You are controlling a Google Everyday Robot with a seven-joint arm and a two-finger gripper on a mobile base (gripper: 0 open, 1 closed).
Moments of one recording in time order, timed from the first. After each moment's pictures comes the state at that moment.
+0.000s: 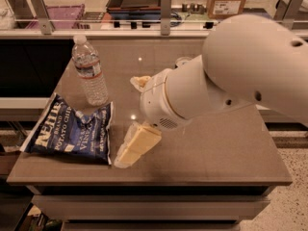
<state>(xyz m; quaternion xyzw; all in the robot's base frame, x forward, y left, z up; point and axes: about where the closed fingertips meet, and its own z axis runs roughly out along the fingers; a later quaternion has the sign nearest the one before) 0.421 0.054 0.903 -0.64 0.66 0.15 0.37</state>
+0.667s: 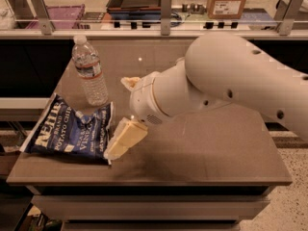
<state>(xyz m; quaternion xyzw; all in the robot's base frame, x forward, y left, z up) 0.449 0.083 0.881 -0.64 0.64 0.18 0.39</state>
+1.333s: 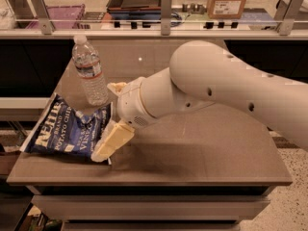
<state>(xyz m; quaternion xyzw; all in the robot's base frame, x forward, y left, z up) 0.453 0.117 0.865 -0.64 0.62 0.23 0.39</state>
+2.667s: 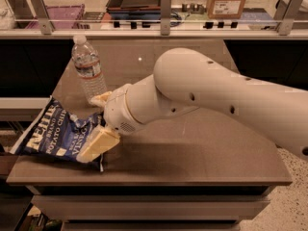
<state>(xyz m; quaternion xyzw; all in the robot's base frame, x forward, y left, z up) 0.441 0.145 0.852 -0.64 0.62 0.26 0.37</state>
